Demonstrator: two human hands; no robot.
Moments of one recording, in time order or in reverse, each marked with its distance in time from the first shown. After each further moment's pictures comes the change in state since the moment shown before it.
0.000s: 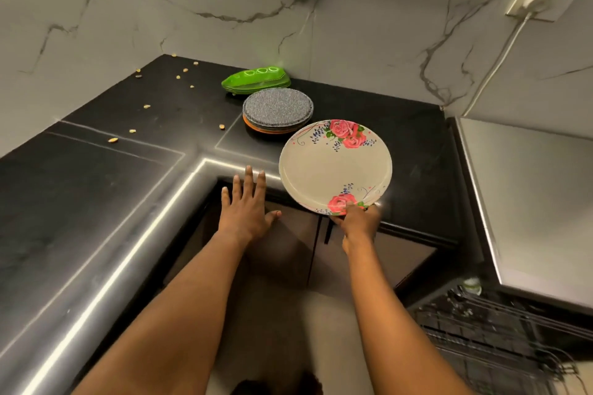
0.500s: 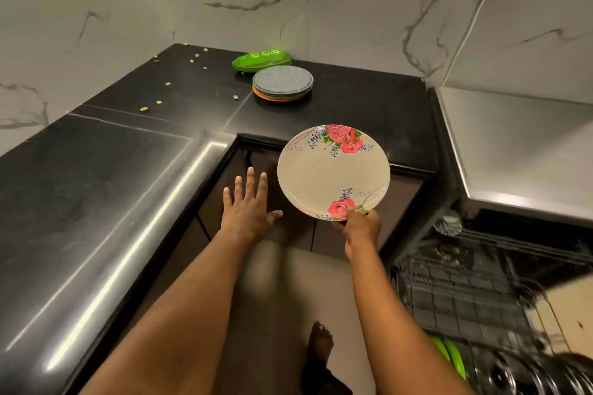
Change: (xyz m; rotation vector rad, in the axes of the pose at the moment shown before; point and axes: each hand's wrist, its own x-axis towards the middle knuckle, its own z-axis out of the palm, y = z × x) left_hand -0.182 -0.030 0.029 -0.004 -0.011 0.012; right_hand -0.161 0.049 -0.113 -0.058 0.024 0.024
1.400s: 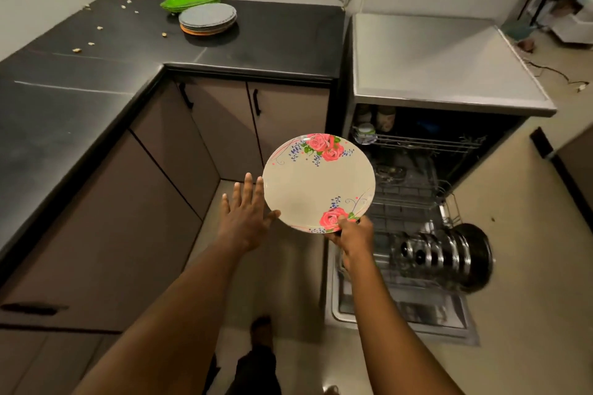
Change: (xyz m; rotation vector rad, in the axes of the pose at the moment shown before) left_hand -0.275 0.182 0.133 -0.052 -0.082 0.100; right_hand -0.107 0.021 -0.359 -0.127 0.048 0.114
